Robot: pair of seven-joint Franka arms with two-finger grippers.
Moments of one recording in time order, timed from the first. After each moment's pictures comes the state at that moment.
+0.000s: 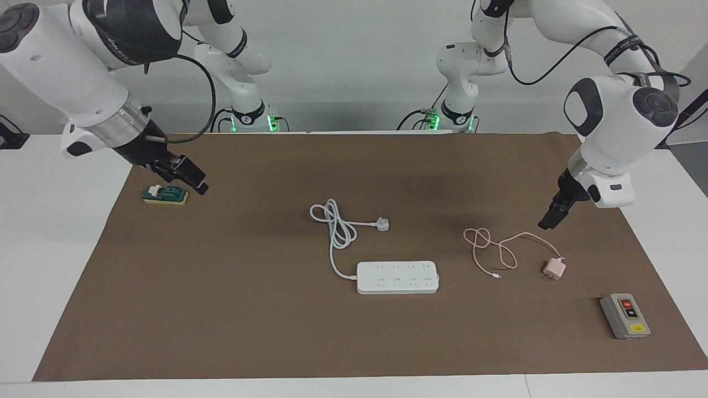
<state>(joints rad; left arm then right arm) -0.05 0.23 0.01 -1.56 0.01 1.74 -0.70 -0.06 0.32 0.06 -1.13 0.13 1.41 0.38</state>
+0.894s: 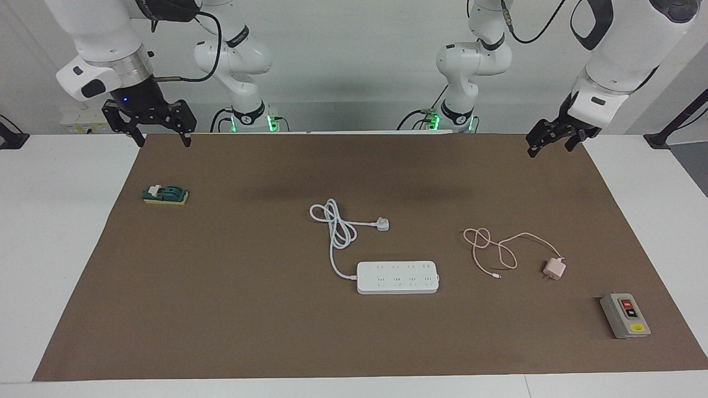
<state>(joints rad) -0.06 0.01 -0.02 -1.58 0.01 1.50 -0.14 -0.04 -0.02 0.03 -1.55 -0.03 1.53 -0.01</state>
